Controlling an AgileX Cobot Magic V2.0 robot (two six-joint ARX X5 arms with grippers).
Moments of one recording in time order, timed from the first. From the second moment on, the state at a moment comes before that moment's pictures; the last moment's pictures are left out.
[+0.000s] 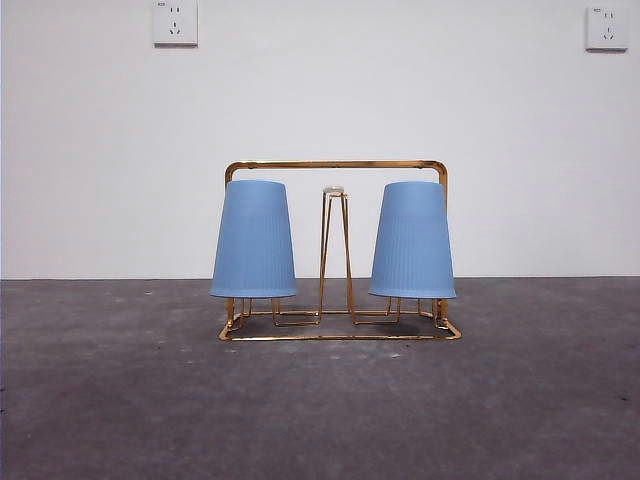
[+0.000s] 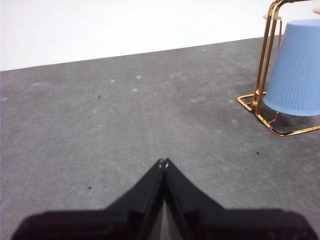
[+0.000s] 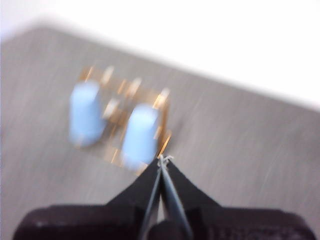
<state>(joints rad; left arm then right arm) 0.00 0.02 0.02 -0.17 0.11 0.08 0.41 0.61 1.36 -1.05 0.04 -0.12</state>
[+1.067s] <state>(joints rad) 0.00 0.02 0.02 -0.17 0.11 0.08 0.07 0.01 0.02 -0.12 0.08 -0.04</state>
